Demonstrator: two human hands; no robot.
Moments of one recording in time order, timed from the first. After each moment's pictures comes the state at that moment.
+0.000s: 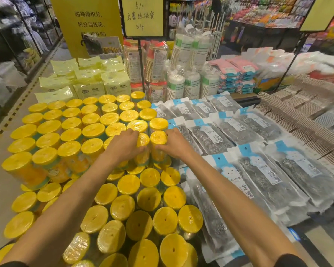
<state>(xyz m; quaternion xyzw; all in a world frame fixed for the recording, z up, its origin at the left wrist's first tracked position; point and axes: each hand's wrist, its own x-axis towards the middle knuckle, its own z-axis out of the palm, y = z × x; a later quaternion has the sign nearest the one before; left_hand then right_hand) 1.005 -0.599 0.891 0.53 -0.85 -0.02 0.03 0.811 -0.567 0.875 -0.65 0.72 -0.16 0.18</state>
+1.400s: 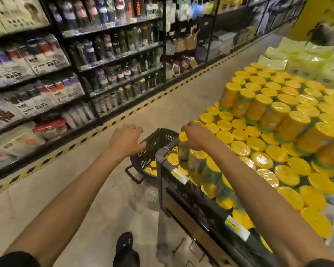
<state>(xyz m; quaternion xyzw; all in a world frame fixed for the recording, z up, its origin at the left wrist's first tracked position) 1.304 -0.108 0.877 0.90 -0.44 0.00 -0.02 1.156 -0.305 0.885 -0.97 0.23 0.10 0.06</state>
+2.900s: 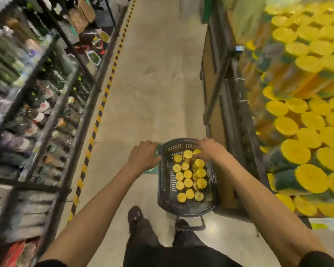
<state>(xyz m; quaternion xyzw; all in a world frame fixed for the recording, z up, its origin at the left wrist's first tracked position) 1.773 -0.390 0.735 0.66 -0.73 -0.16 -0.09 1.529 -0.445 0.716 -0.76 0.57 0.16 0.25</state>
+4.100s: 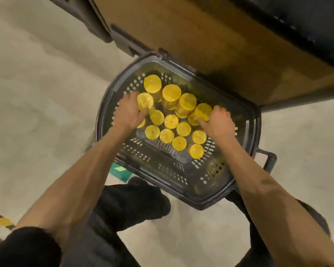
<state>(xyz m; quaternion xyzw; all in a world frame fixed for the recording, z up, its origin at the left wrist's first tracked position) 1.700 -0.632 0.224 0.32 -0.89 -0.29 -0.14 1.561 -0.392 0.240 -0.17 0.94 -0.02 0.28</state>
